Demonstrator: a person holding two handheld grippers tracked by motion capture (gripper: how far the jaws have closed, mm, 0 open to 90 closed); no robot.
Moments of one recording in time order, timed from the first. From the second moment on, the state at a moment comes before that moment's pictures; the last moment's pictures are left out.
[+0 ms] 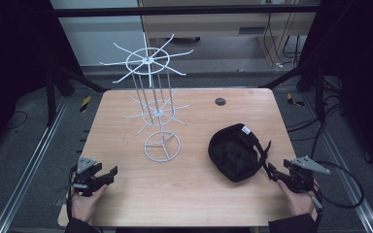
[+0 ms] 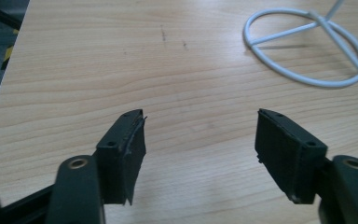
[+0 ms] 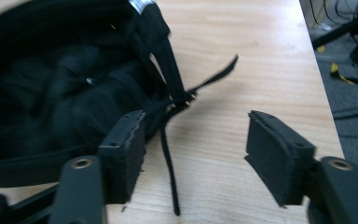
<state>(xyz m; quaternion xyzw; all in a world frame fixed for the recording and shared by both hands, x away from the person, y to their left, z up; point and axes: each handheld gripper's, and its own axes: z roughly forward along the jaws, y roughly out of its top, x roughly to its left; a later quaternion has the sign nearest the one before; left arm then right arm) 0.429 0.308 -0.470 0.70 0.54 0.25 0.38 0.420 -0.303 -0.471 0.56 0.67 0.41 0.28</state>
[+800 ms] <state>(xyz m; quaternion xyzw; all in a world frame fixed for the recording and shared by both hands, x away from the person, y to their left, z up) 0.425 0.197 -0.435 0.74 0.45 0.23 0.44 0.454 -0.282 -0.440 0.50 0.70 0.44 0.25</state>
